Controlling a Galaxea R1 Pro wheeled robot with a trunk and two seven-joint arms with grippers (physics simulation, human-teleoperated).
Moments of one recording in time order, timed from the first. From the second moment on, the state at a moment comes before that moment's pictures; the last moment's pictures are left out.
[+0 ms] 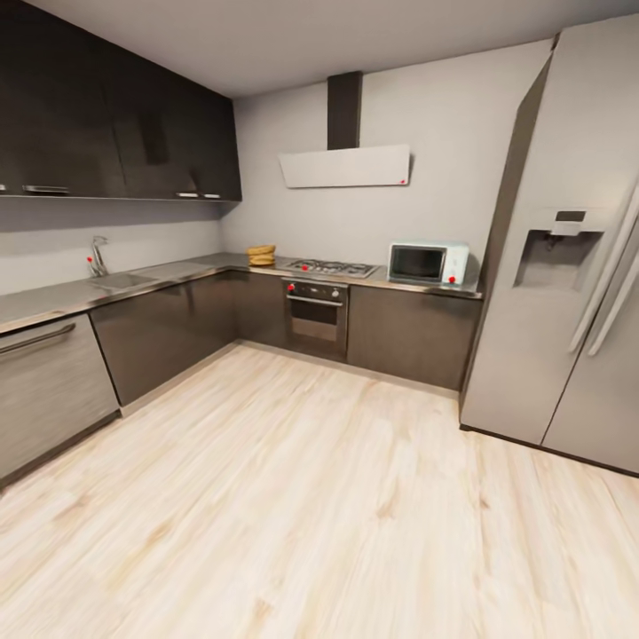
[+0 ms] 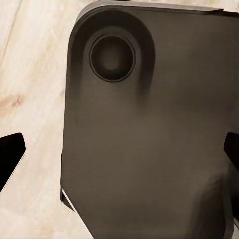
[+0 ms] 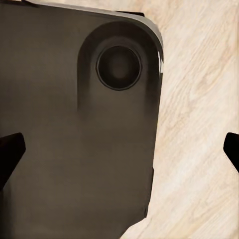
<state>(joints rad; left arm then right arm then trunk) 0.00 -0.03 -0.01 -0.03 0.13 -0.03 0.08 0.00 -0.02 0.00 0.02 0.06 -0.11 0.00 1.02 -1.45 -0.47</state>
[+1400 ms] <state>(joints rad) 0.00 -0.03 -0.01 -0.03 0.13 -0.04 0.08 0.00 -0.02 0.00 0.02 0.05 -0.12 0.00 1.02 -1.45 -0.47</state>
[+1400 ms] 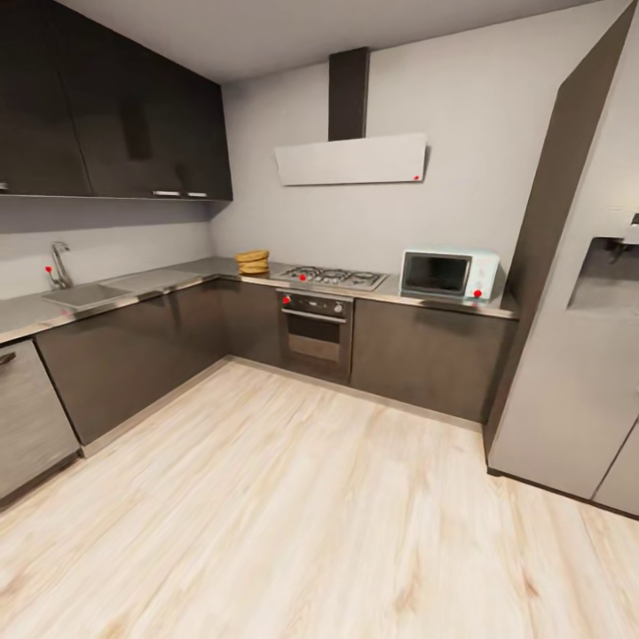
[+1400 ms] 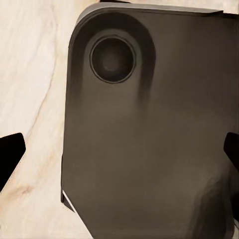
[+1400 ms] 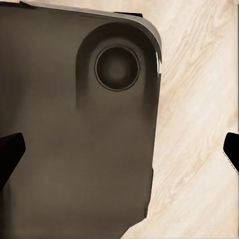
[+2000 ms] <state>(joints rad) 0.00 -0.03 -0.01 -0.03 0.13 -0.04 0.08 0.00 -0.02 0.00 0.02 0.06 -0.11 0.00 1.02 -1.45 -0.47</state>
